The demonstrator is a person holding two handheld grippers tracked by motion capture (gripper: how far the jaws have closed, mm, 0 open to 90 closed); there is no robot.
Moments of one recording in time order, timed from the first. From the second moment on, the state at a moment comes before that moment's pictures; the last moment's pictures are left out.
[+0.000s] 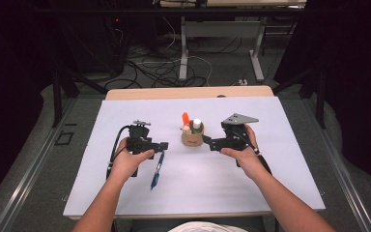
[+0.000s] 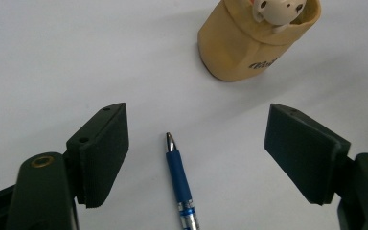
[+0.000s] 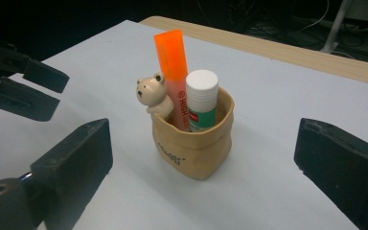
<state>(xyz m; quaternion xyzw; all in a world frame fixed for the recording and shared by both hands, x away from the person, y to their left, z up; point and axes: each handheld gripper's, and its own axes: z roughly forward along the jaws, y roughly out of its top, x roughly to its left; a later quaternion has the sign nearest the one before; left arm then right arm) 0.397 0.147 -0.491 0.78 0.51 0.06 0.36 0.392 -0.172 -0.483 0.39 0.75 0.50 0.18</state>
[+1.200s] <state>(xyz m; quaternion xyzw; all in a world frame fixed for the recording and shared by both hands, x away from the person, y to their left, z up) 0.373 0.154 -0.516 0.78 0.56 -0.03 0.29 0.383 -0.198 -0.491 0.41 0.75 0.50 0.13</state>
